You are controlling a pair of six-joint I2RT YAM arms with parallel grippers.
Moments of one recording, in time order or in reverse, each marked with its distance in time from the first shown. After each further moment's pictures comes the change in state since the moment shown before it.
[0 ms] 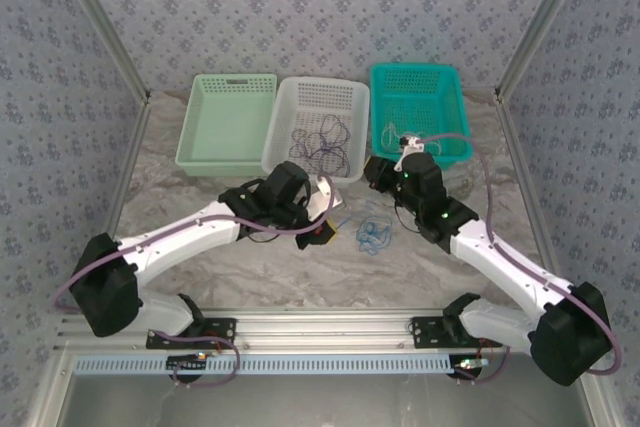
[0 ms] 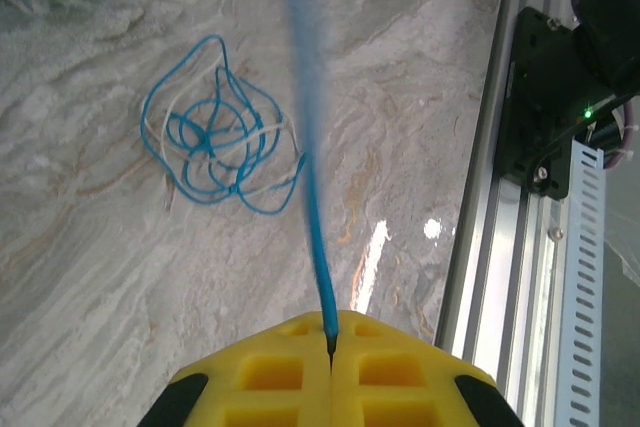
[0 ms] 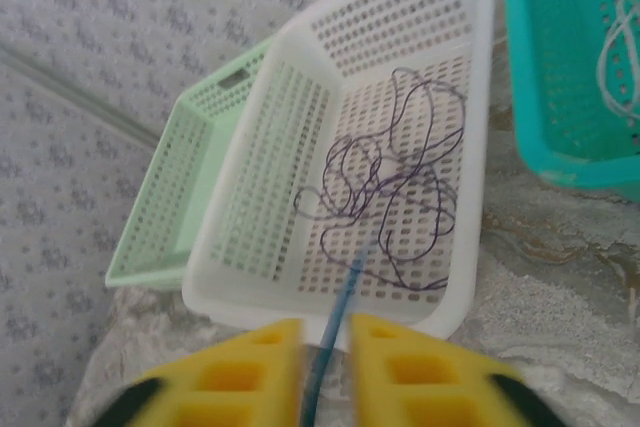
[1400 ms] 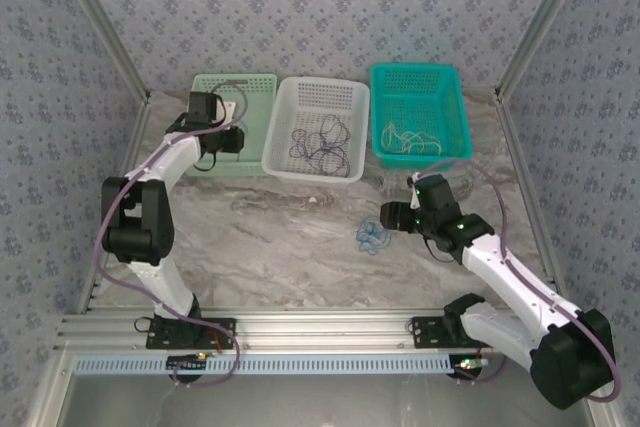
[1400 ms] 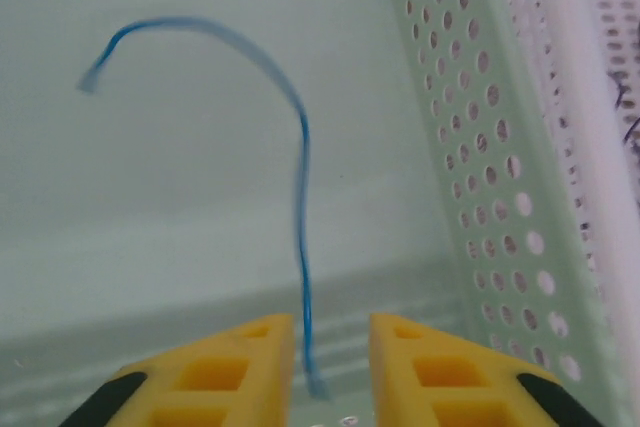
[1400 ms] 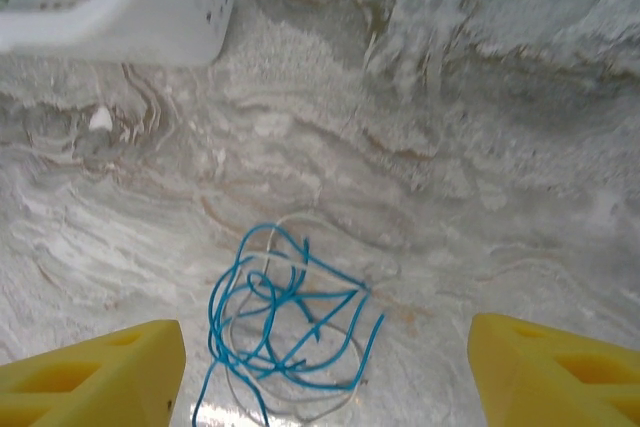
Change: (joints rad) left arm 0.744 0.422 0.356 0.047 -0.359 -0.072; right arm -0.113 -0.116 -0.131 -0.486 -0.113 -0.314
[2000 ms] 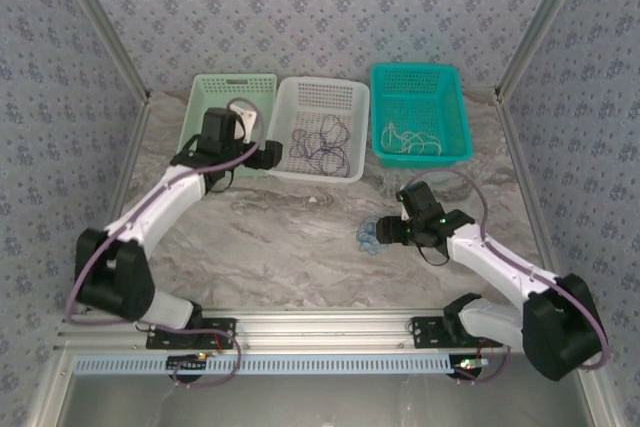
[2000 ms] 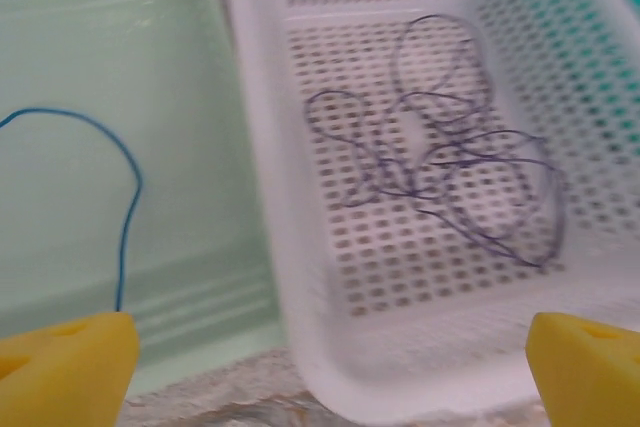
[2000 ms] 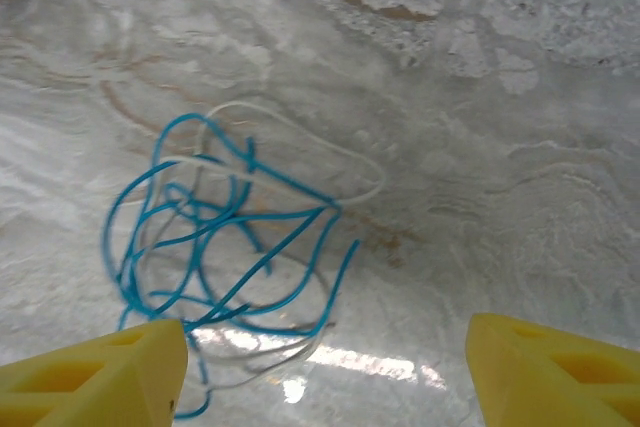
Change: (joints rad) left arm -0.228 -0.389 -0.265 0.109 -0.033 -0.092; right arm 0.035 0.177 -0.017 -0.029 0.020 -0.007
